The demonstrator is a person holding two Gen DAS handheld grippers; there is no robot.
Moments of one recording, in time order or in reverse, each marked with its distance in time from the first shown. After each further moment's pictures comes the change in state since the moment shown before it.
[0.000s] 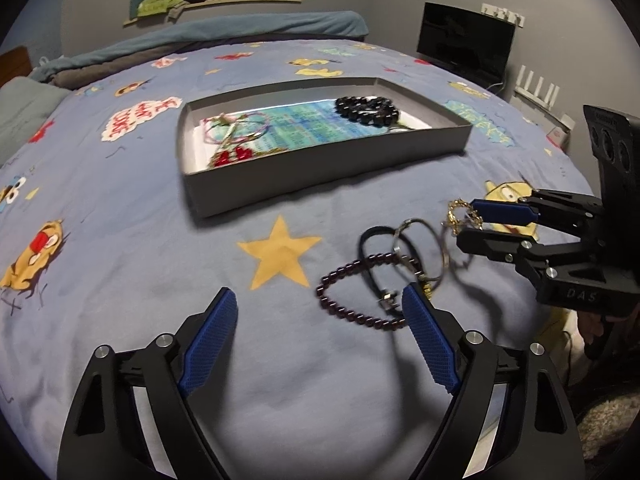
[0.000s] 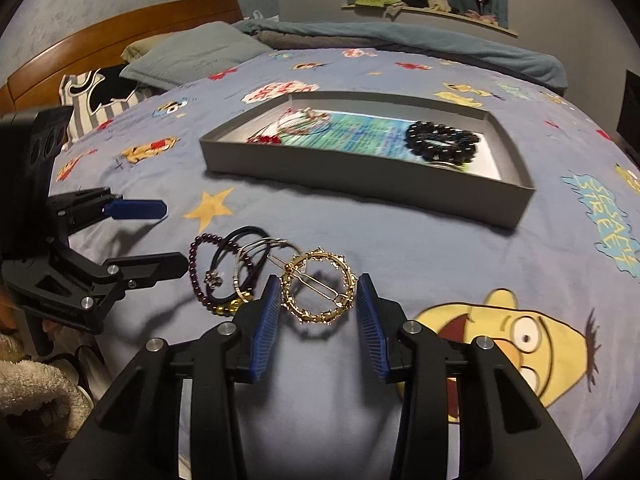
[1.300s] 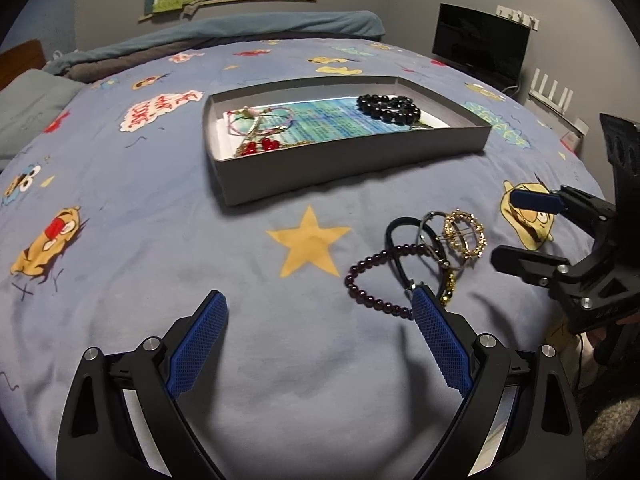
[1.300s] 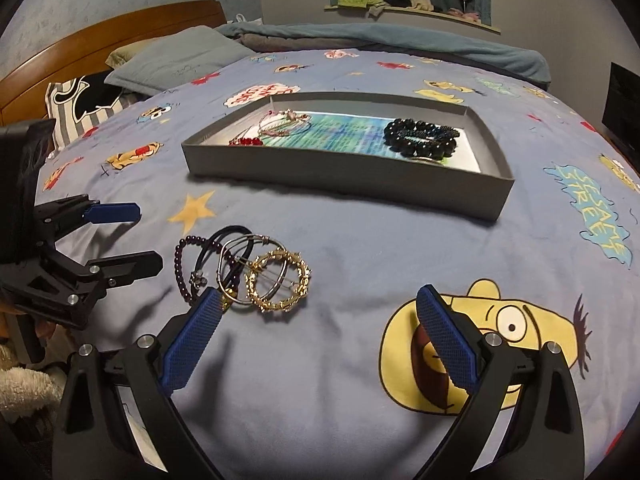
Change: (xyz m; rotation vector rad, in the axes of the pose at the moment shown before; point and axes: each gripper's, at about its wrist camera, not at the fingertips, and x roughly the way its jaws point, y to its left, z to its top) left arm -0.001 0.011 -0.007 -0.028 0.005 0.061; right arm 0.000 -0.002 -0.004 0.028 -0.001 -0.048
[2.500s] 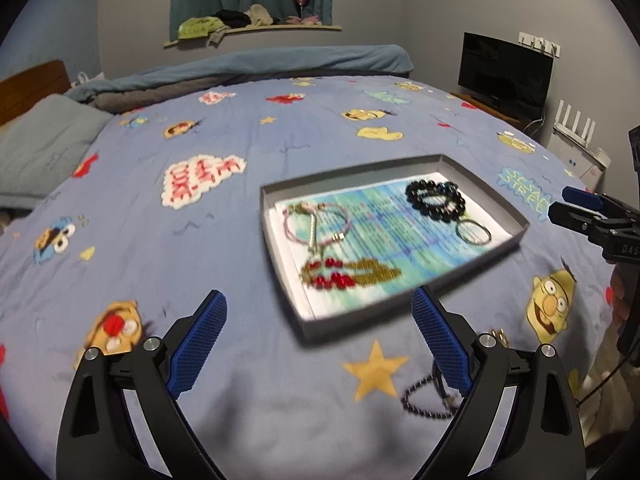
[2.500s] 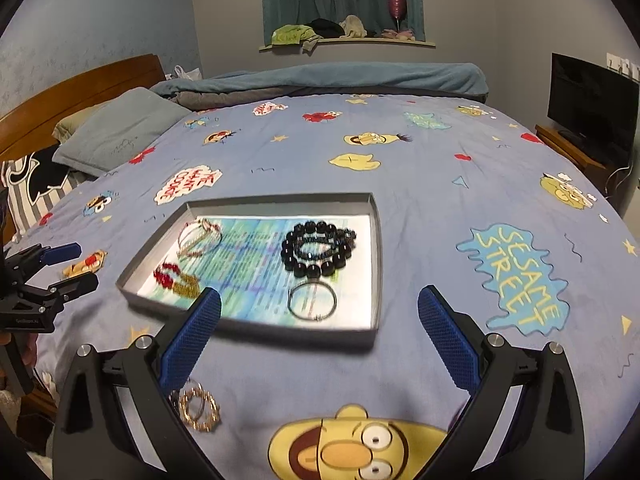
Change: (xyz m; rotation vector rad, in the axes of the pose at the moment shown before) left arm -0.025 0.038 0.084 -0.028 -0.087 0.090; right arm -0.040 -0.078 0.085 0.154 -0.127 -0.151
